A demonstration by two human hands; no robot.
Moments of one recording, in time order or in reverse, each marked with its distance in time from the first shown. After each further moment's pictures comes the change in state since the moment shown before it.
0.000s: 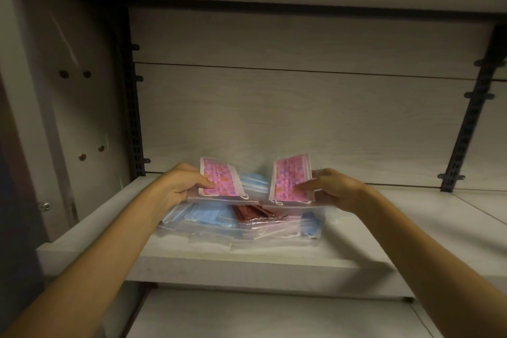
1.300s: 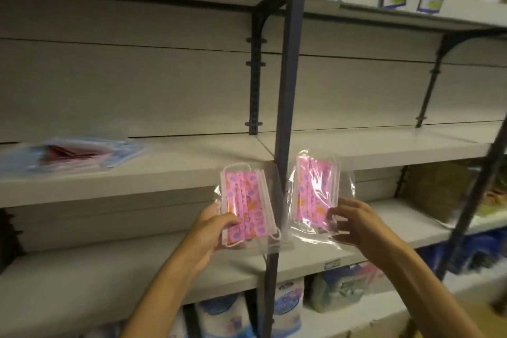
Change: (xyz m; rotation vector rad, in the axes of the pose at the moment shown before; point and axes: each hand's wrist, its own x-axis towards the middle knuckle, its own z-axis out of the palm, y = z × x) left_hand -0.350 -0.065 0.450 -0.237 -0.398 0.061; right_hand -0.475 0.214 -0.262 0.279 0.484 -0.006
